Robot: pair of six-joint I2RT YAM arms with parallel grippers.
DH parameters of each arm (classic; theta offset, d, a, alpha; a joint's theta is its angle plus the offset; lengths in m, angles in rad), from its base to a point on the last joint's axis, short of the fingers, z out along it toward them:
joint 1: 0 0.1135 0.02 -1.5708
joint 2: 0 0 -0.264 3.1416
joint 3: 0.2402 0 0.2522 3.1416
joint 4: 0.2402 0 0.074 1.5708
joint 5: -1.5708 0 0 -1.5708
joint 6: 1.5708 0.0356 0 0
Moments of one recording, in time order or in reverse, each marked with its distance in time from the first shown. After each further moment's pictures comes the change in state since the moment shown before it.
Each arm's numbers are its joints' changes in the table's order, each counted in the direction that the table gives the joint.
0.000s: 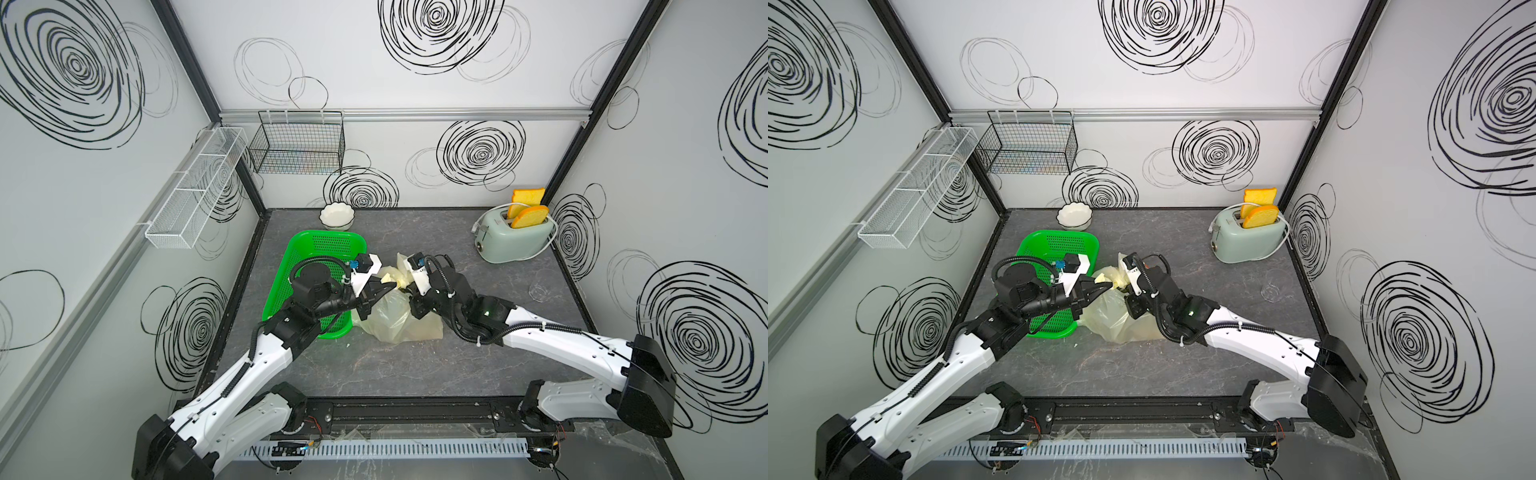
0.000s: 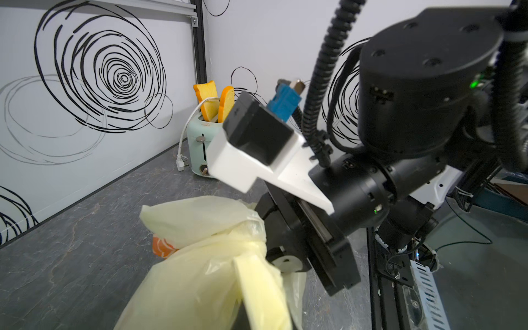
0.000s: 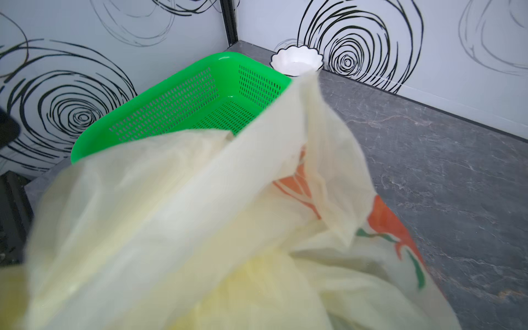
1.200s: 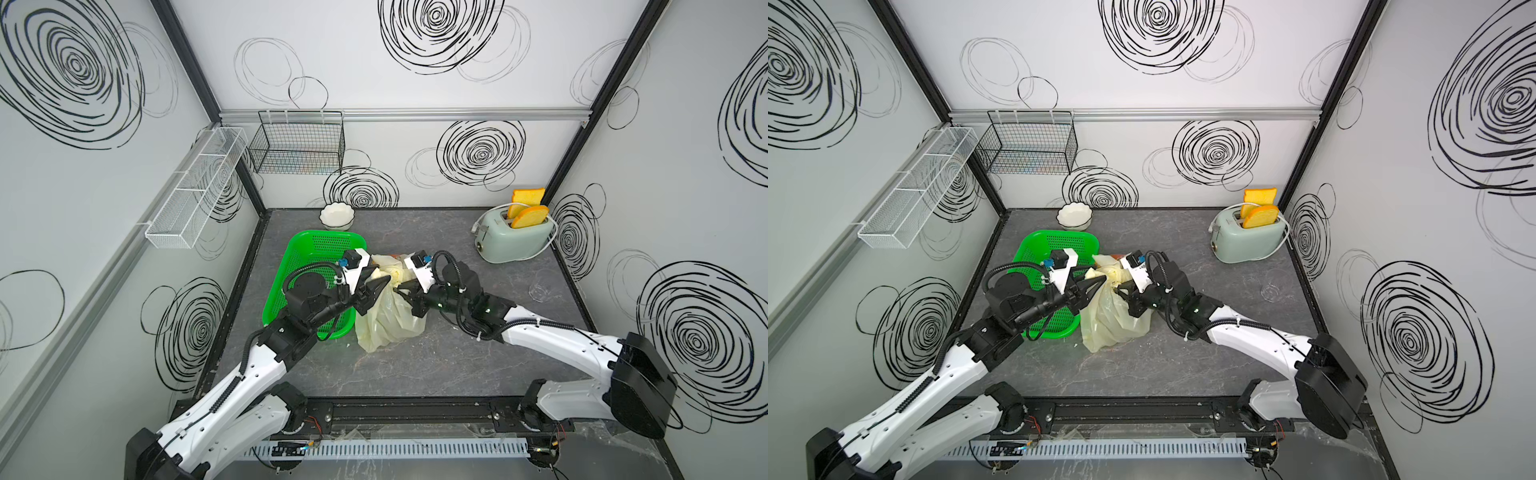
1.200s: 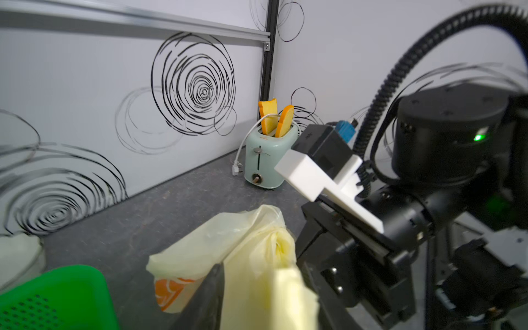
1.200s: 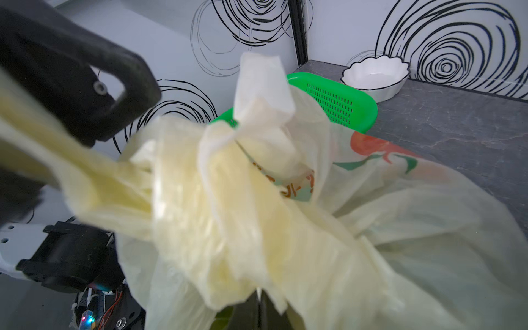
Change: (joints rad) left arm -0.050 -0.088 -0.031 -0.021 0.347 -0.084; right arm -0.100 0.014 -0.109 -0.271 0.433 0.021
